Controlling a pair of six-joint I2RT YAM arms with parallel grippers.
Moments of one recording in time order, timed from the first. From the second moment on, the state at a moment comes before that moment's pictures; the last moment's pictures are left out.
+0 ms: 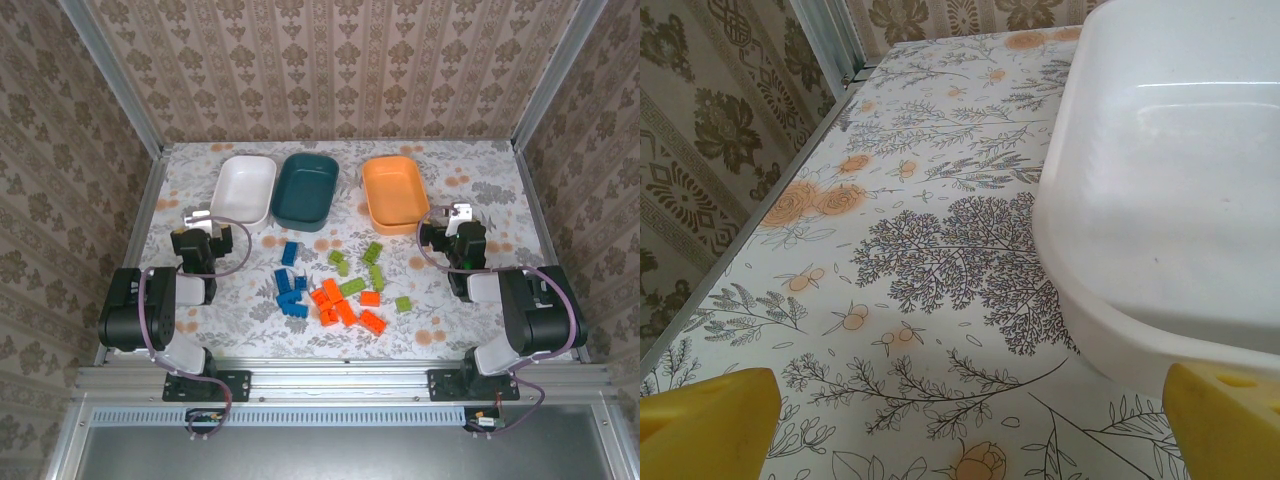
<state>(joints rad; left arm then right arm) -0.05 1.55 0.37 0.83 -0.23 0.08 0.02 1.52 0.39 0.77 0.05 0.03</state>
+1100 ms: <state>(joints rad) -0.43 1.08 0.83 -0.51 0.10 -0.35 0.34 1.35 0.99 -0.86 -0.08 0.46</state>
